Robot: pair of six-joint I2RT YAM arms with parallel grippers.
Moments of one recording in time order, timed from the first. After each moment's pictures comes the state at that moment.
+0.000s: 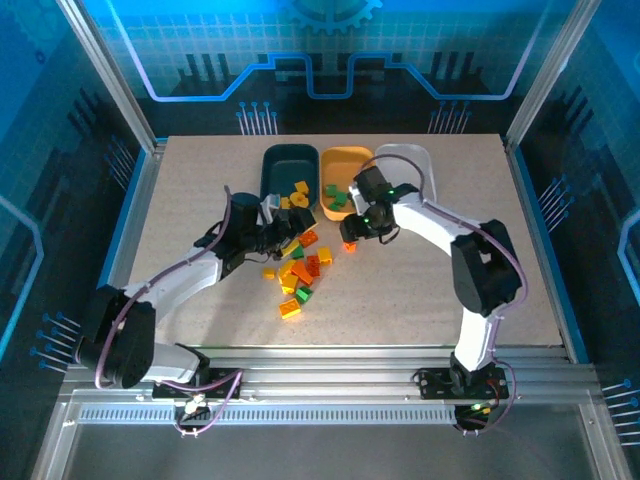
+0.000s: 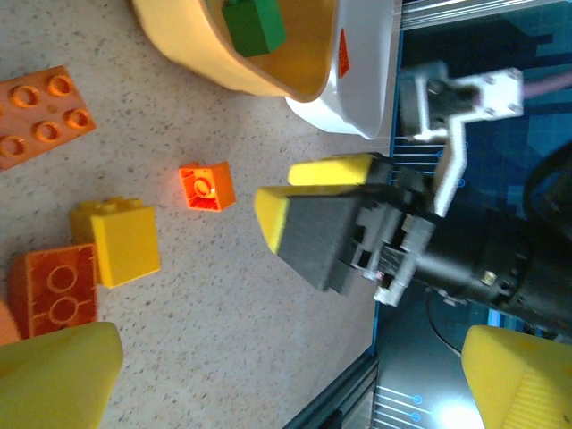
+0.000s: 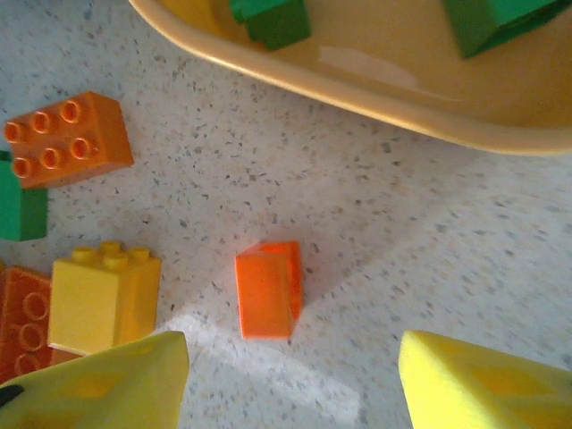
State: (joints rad) left arm -0.38 1.36 0.78 0.00 0.52 -1.06; right arm 0.49 1.89 1.39 -0.69 -0.11 0.20
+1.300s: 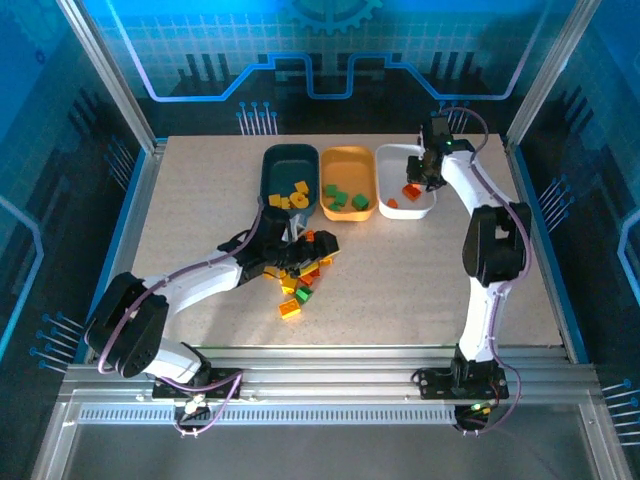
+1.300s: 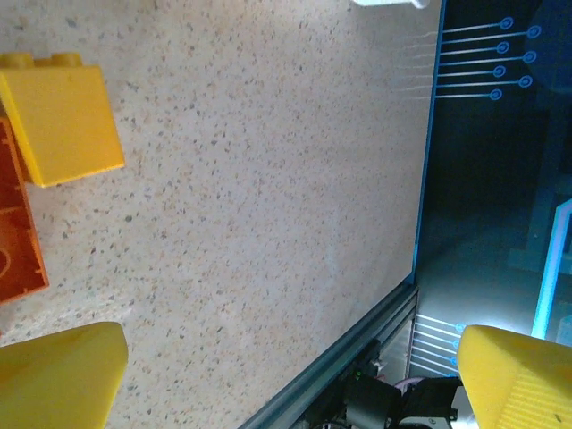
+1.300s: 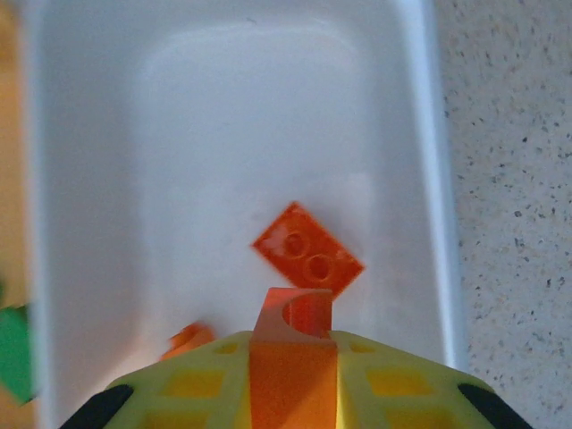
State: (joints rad) left arm -0.55 1.45 0.81 -0.03 0.51 -1.03; right arm 0.09 2.11 1.84 -0.81 0.02 0.23
